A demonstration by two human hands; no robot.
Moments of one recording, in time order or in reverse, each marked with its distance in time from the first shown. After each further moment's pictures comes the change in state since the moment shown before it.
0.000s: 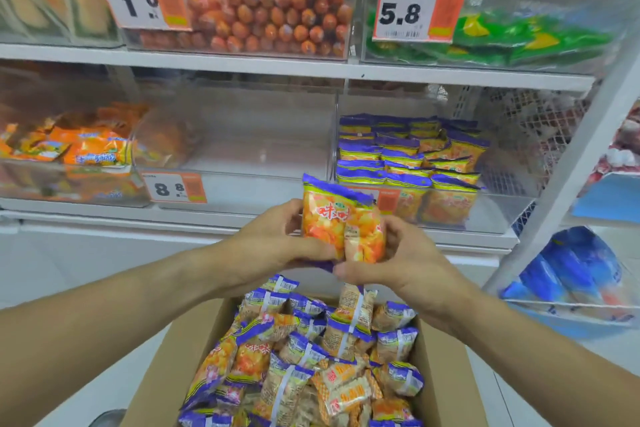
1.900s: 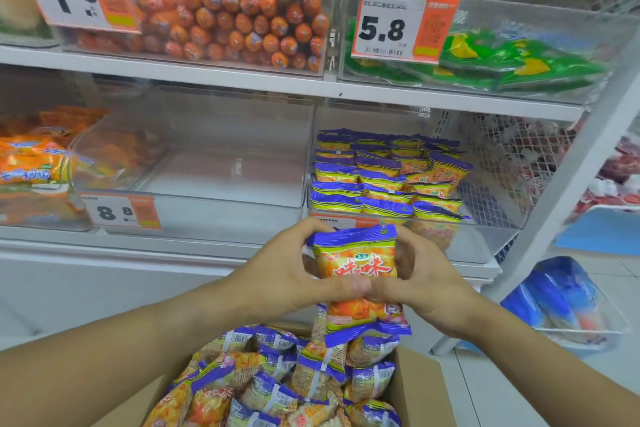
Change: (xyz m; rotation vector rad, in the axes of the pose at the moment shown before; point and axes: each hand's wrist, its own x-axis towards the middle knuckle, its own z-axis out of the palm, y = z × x) left_hand 0.060 0.009 0.023 0.177 -0.002 0.163; right_hand 0.050 0.001 -0.064 -0.084 -0.122 -0.138
